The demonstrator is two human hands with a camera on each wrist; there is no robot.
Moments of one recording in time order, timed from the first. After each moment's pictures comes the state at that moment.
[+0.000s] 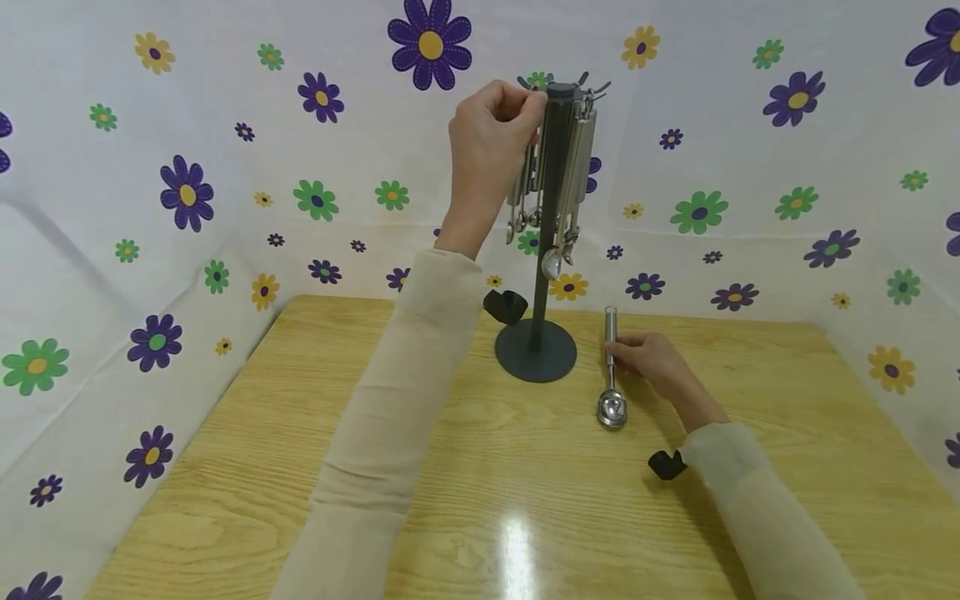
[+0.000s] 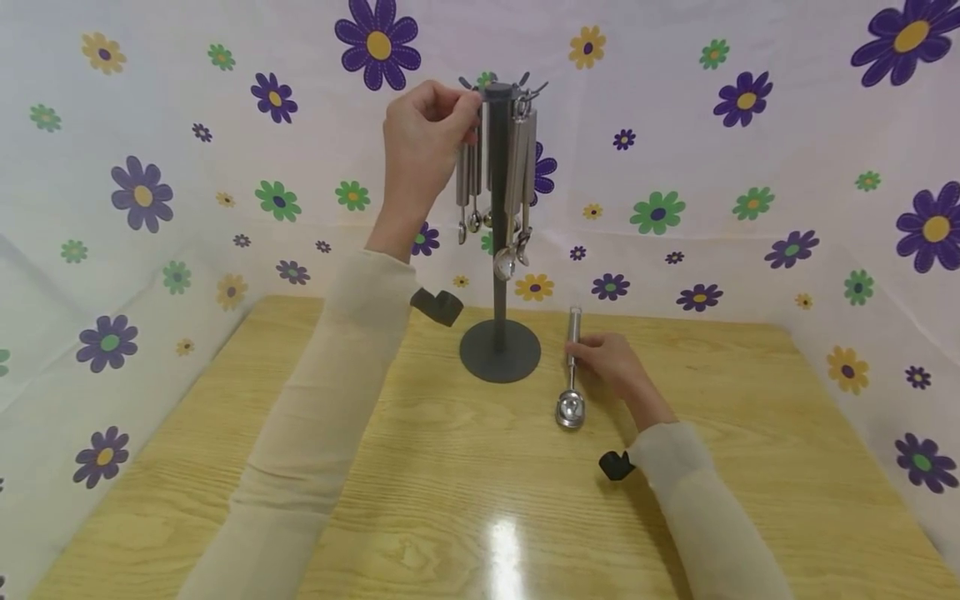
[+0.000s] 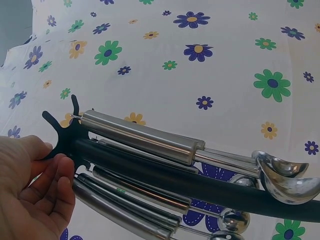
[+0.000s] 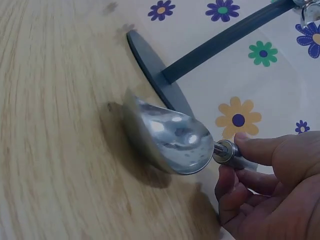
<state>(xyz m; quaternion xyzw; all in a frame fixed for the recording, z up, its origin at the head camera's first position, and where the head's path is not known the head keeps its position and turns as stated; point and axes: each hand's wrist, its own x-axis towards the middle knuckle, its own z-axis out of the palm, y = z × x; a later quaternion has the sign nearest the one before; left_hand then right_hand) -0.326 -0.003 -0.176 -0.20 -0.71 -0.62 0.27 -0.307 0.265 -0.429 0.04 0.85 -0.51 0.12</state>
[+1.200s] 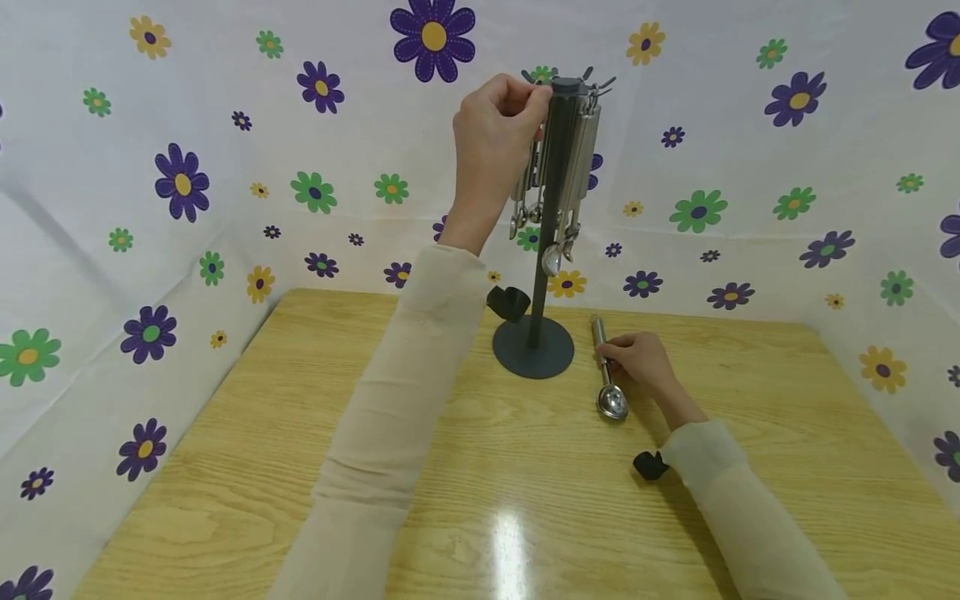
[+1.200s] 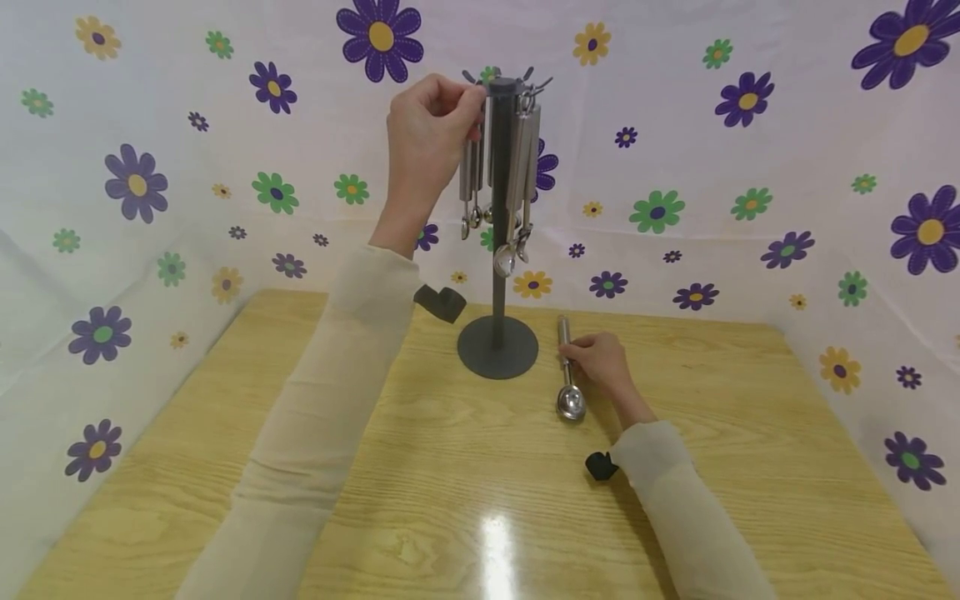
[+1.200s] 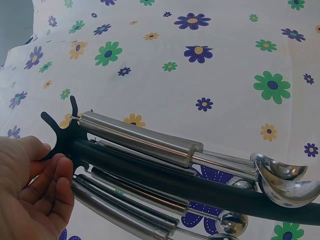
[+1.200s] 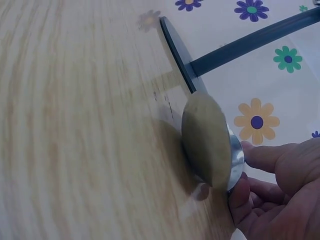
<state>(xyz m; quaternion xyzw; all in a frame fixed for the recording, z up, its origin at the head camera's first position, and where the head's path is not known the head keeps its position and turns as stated) -0.328 -0.003 -0.177 -0.19 -0.70 -0.62 0.28 -0.307 0.255 -0.445 0.03 0.89 -0.45 0.03</state>
